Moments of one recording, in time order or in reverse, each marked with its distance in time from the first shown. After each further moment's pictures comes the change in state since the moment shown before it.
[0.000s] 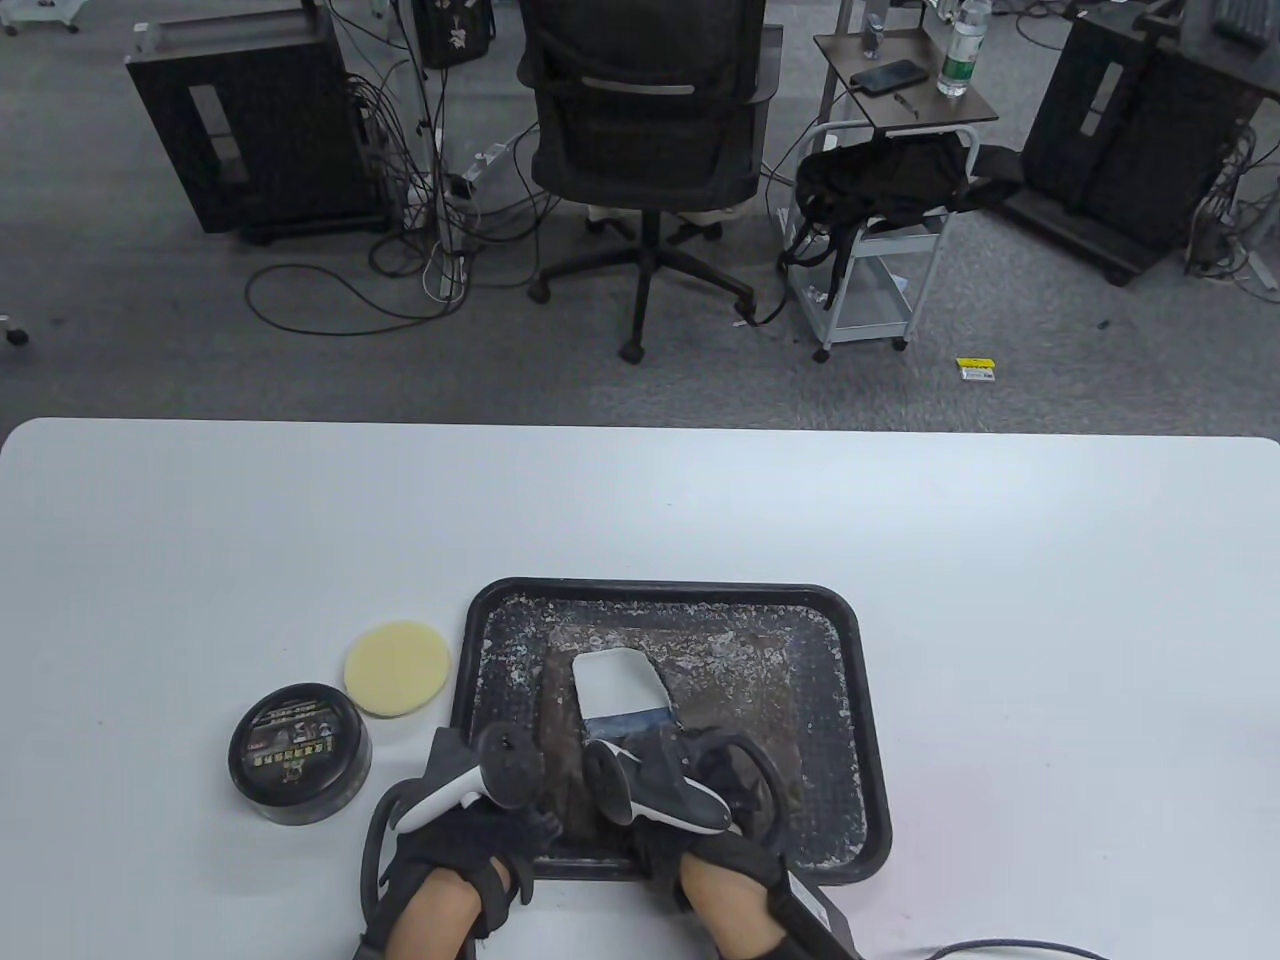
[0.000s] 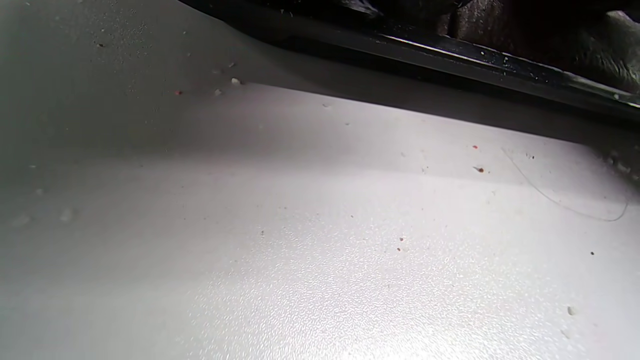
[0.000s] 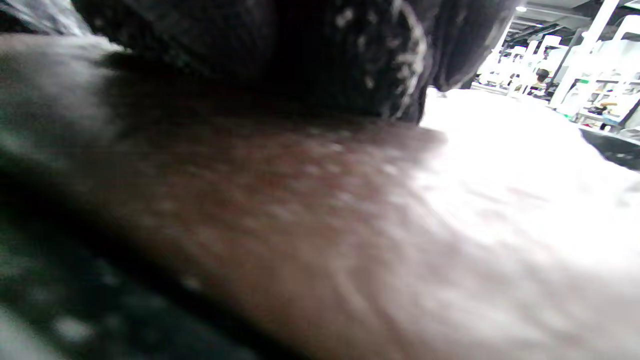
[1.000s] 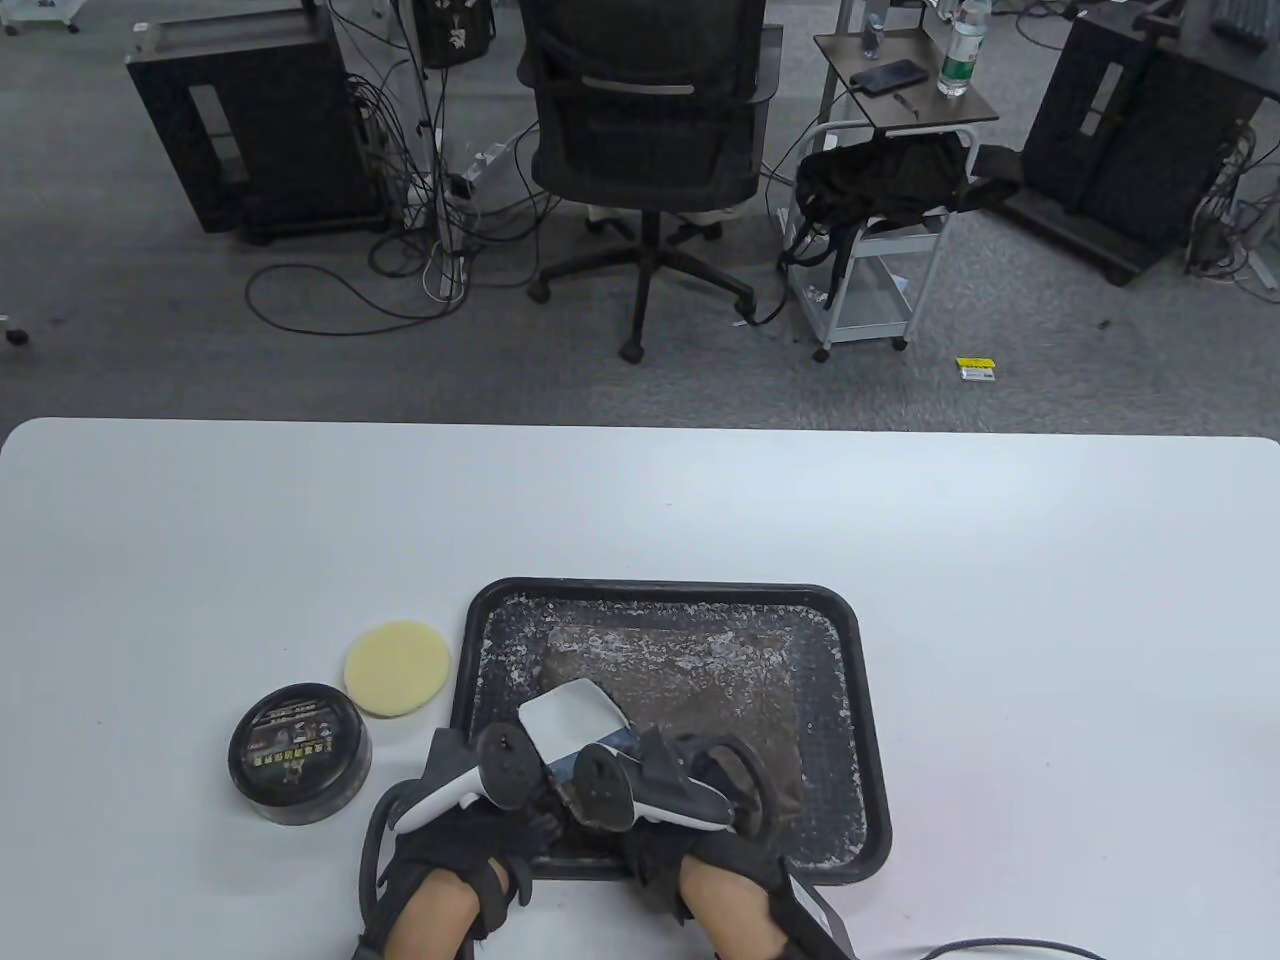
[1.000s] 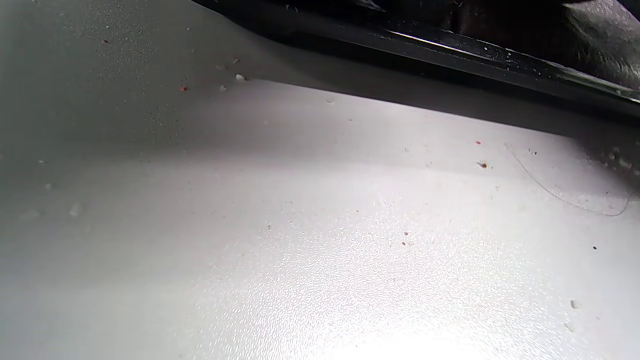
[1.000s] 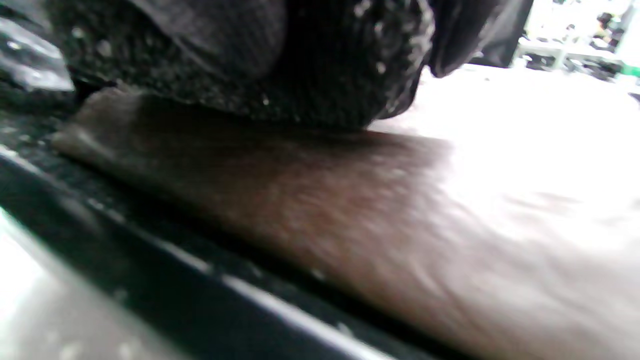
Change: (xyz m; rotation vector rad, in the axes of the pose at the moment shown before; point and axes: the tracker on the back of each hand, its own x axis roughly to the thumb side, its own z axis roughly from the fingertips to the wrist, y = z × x) left_hand 0.000 -0.003 0.000 -0.004 -0.001 -0.007; right_hand -0.007 -0.006 0.010 0.104 -0.063 -0.097
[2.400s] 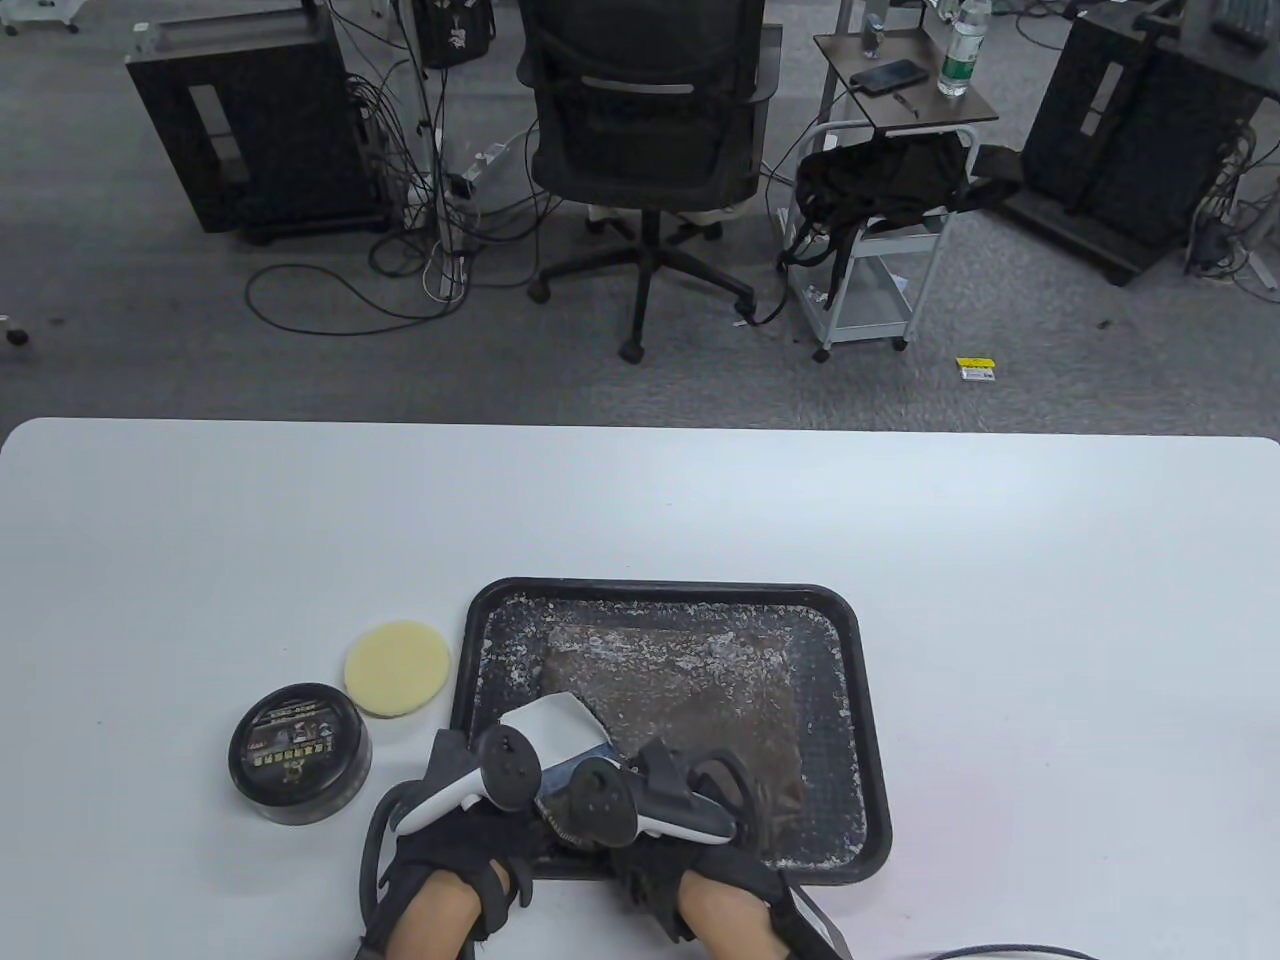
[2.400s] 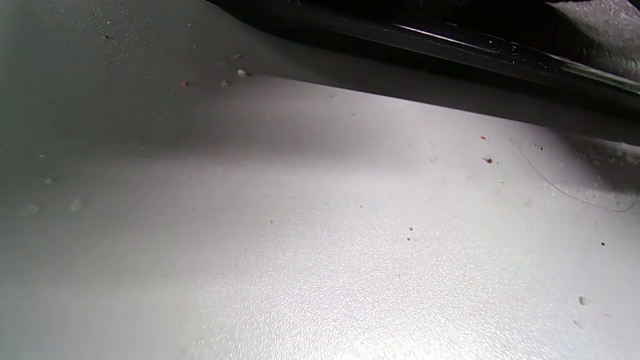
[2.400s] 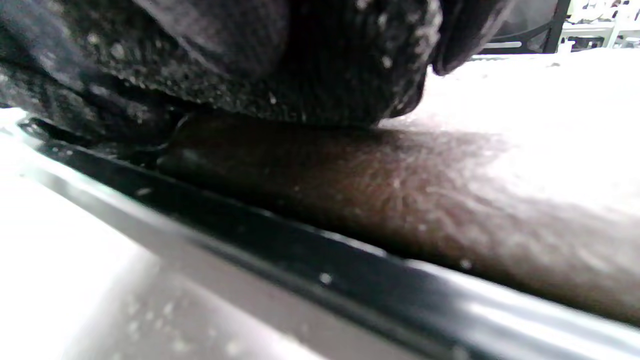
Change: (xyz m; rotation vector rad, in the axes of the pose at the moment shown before) left_hand 0.000 -0.001 0.001 0.001 0.006 -0.005; right_hand 0.018 0.001 0.006 -0.061 -0.124 -0.101
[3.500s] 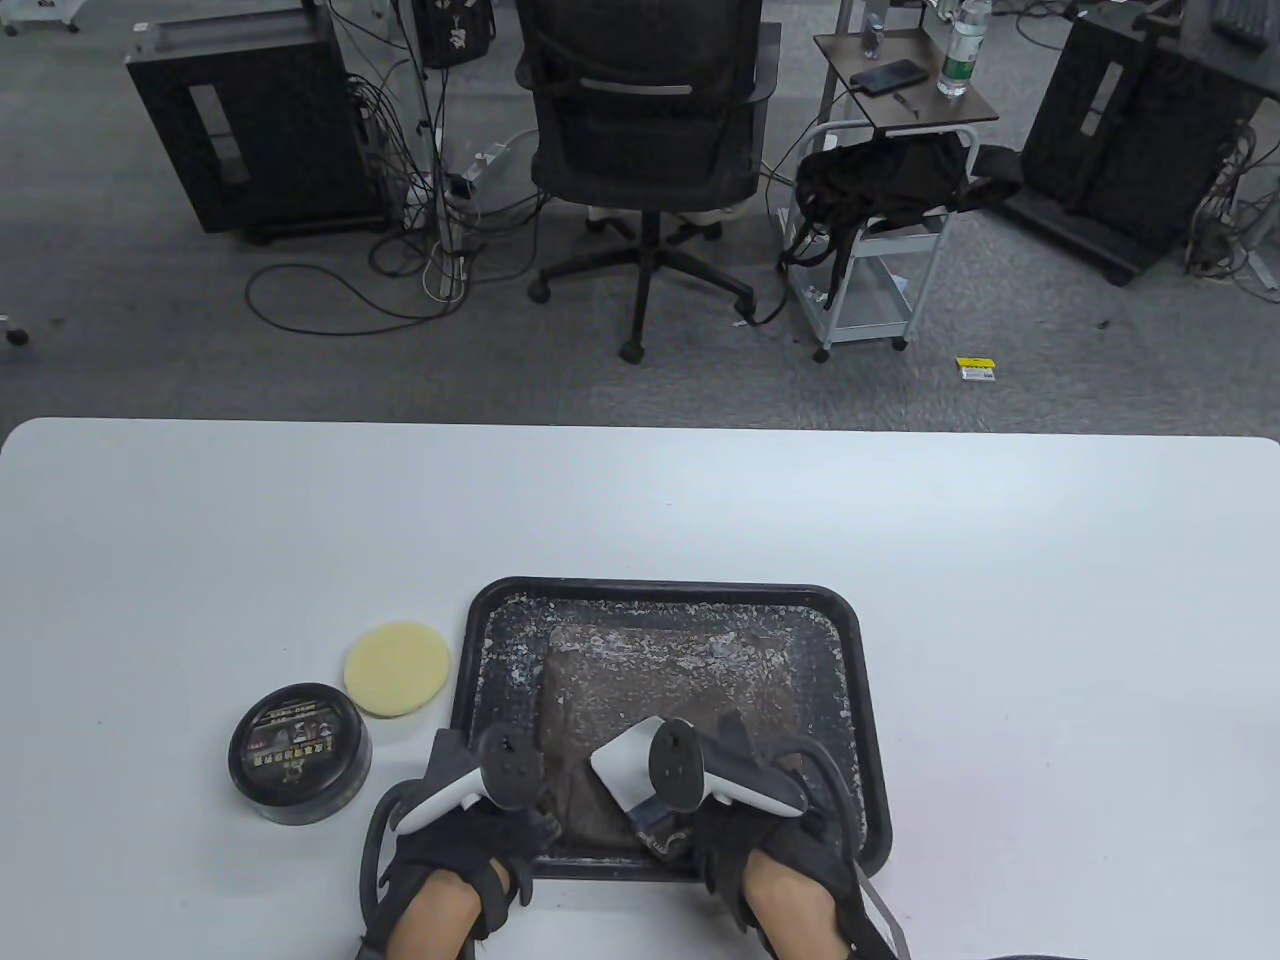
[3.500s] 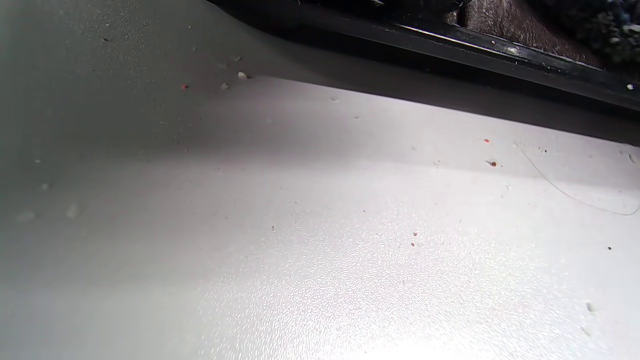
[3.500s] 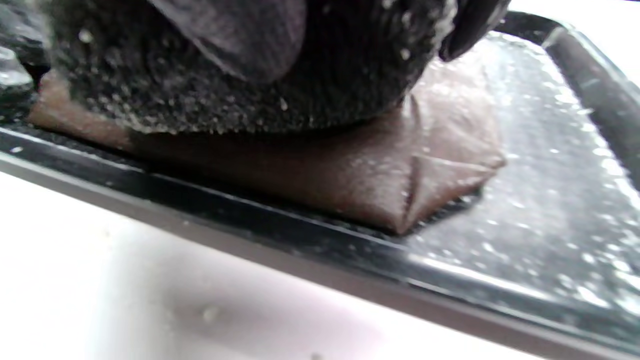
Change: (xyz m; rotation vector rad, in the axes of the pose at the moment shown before) left_hand 0.000 0.000 -0.001 0.007 0.002 -0.002; right_hand -0.066 -0.015 0.032 0.281 0.278 -0.009
